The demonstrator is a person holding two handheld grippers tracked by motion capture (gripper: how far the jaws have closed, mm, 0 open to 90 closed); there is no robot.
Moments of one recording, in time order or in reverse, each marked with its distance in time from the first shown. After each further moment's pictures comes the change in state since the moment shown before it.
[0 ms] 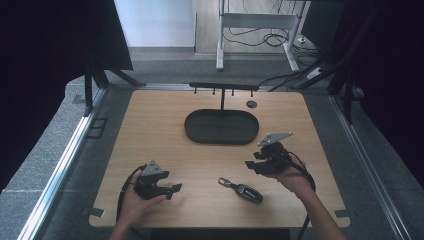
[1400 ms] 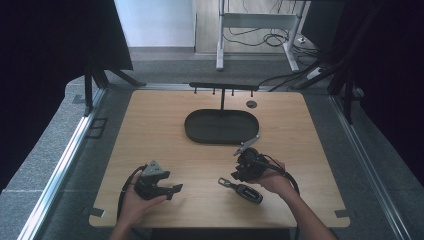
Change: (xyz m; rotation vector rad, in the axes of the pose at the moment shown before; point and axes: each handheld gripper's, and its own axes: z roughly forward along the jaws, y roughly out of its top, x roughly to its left) left arm -0.002 0.001 -0.001 -0.007 -0.011 0.011; right arm 0.029 0.010 0.052 0.208 0.098 -0.101
